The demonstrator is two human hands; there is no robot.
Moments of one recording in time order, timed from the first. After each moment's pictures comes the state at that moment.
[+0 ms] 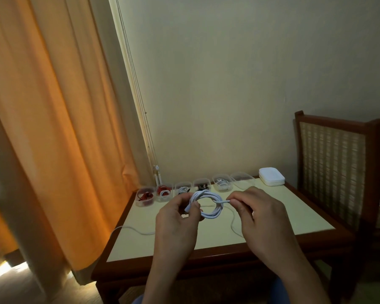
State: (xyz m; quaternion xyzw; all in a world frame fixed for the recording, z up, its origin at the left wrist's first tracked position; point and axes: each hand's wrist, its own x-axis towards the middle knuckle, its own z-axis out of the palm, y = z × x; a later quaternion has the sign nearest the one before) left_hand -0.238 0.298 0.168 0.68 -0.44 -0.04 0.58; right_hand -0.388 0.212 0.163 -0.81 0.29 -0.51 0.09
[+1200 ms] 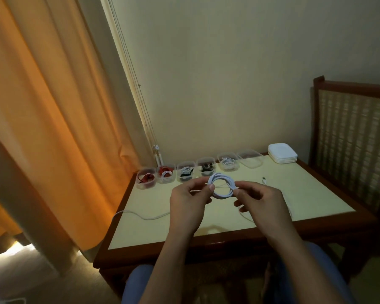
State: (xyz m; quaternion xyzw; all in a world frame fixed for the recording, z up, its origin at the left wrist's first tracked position) left_hand -0.190 0.209 0.131 0.65 -0.39 -0.19 0.62; right_hand -0.340 0.133 0.110 -0.66 0.35 -0.47 0.48
